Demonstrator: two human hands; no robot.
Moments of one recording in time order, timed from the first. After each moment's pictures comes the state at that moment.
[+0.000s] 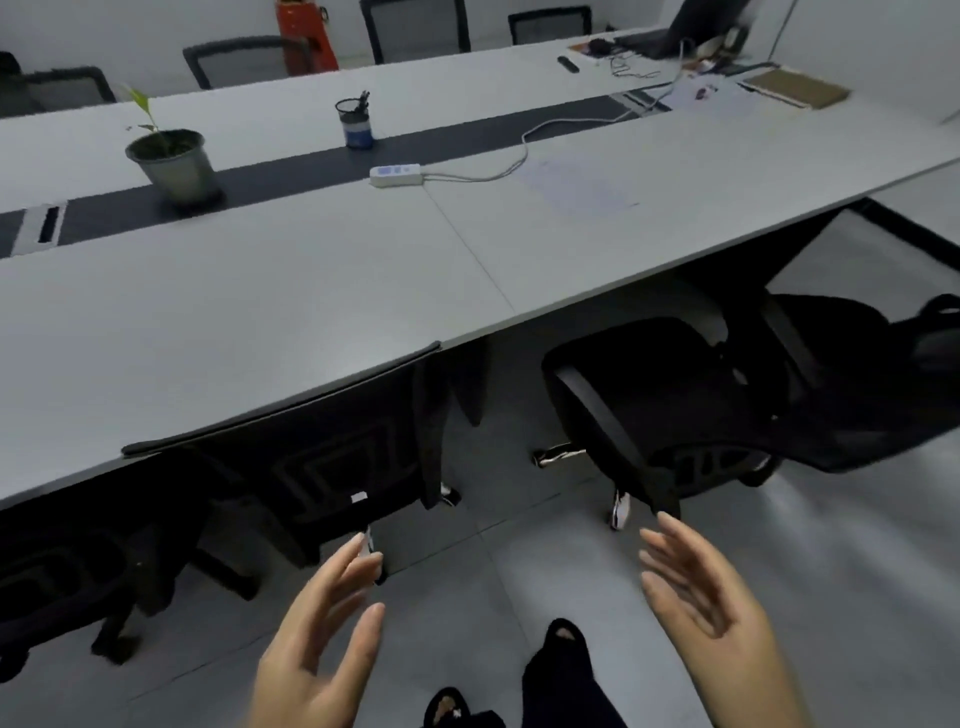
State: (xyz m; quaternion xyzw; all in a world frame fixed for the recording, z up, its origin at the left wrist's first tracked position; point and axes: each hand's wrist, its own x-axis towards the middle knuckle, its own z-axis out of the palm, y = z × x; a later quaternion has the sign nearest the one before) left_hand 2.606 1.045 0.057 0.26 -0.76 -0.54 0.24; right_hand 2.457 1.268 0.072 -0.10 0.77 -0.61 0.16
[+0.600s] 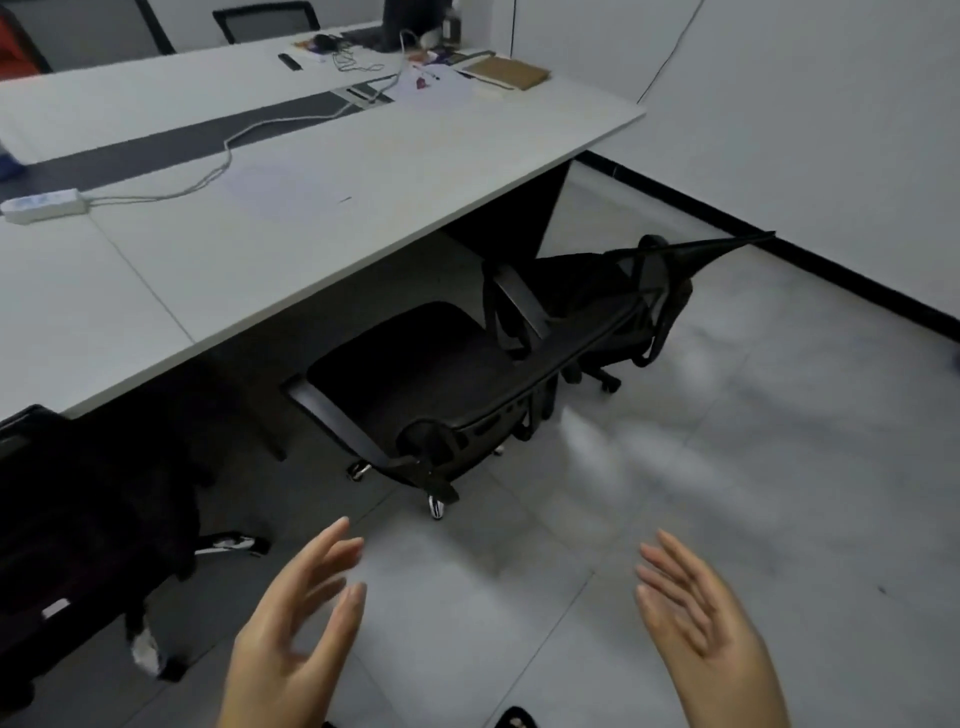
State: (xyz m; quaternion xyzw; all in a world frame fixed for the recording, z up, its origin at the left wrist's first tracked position) left_hand 2.430 1.319 0.053 0.12 -0.79 -0.59 0.15; right_hand 2.388 1.586 0.057 0.06 0.76 -0.64 -0.02
